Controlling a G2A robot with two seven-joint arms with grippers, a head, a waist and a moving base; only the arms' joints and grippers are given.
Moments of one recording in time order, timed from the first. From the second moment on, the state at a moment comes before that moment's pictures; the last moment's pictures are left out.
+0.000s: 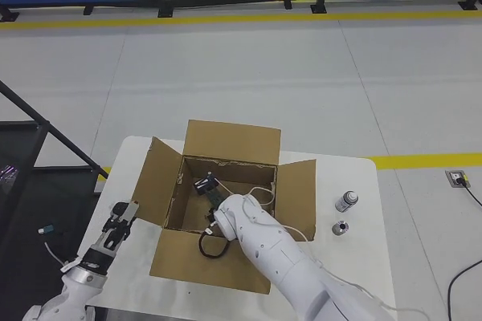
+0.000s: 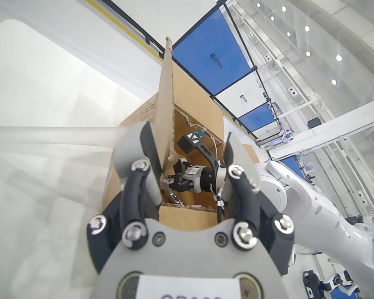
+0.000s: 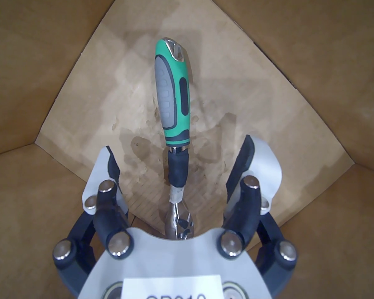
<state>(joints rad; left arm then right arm) 1.54 -1.17 -1.75 -1.84 0.25 -0.33 -0.24 -0.27 -1.93 0.64 -0.30 -1.01 0.07 0.64</state>
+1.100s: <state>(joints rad) 1.57 -1.16 -1.77 -1.85 0.22 -0.36 -0.25 -0.29 -1.89 0.69 -0.37 -1.09 0.00 0.74</state>
